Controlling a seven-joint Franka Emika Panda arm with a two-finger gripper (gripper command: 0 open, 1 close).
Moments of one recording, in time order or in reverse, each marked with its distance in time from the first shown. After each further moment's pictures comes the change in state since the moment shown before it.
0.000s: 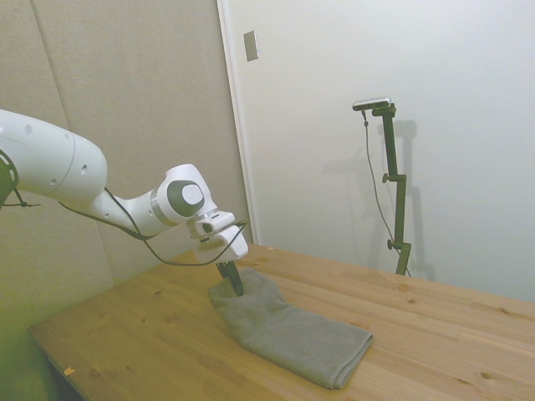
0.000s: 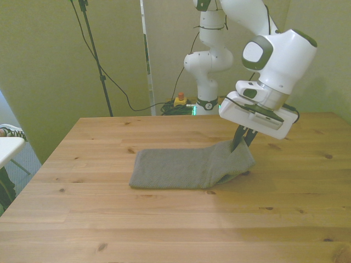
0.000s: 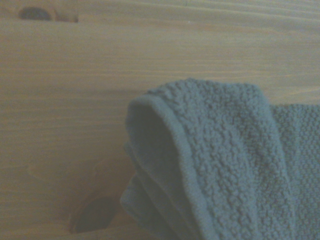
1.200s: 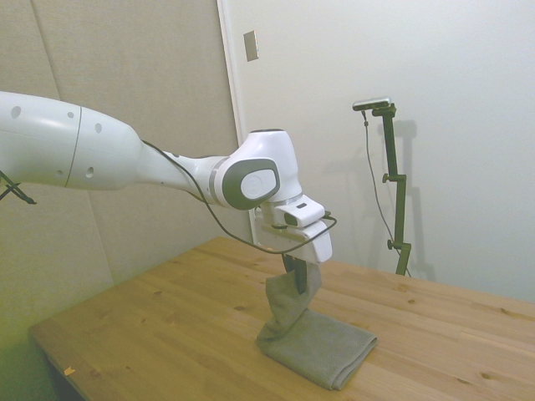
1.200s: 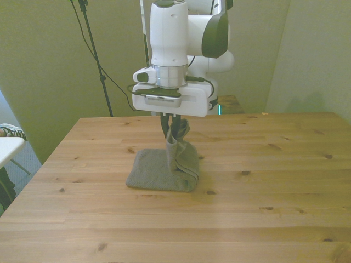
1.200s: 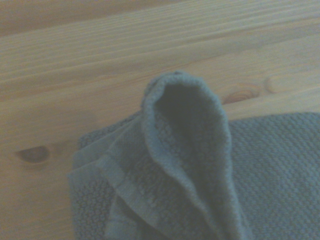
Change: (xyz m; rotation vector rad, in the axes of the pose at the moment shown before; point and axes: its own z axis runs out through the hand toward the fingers) arm 0.187 0.145 0.030 0.139 -0.203 0.166
